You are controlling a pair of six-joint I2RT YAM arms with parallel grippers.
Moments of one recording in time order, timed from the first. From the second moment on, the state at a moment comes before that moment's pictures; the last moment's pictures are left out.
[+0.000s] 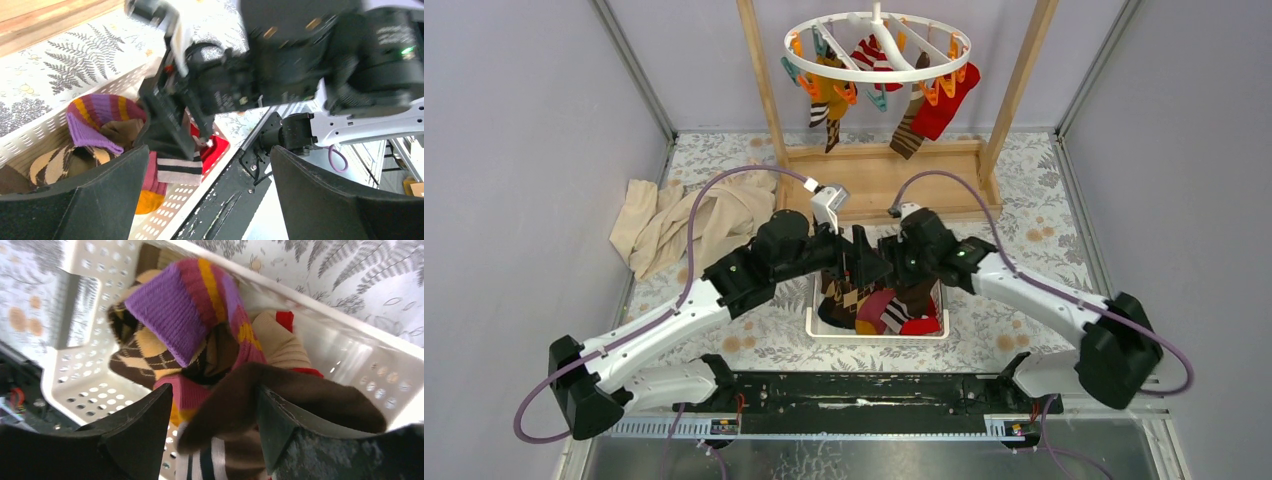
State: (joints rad) left arm -0.88 1.09 0.97 -0.18 0.18 -0.58; right arm 0.73 1.29 0.93 -0.47 -0.07 0.43
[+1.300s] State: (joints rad) left arm -0.87 0.98 0.85 -0.29 0.03 -0.56; right arm 0.98 1.56 1.06 -0.34 0.11 0.45
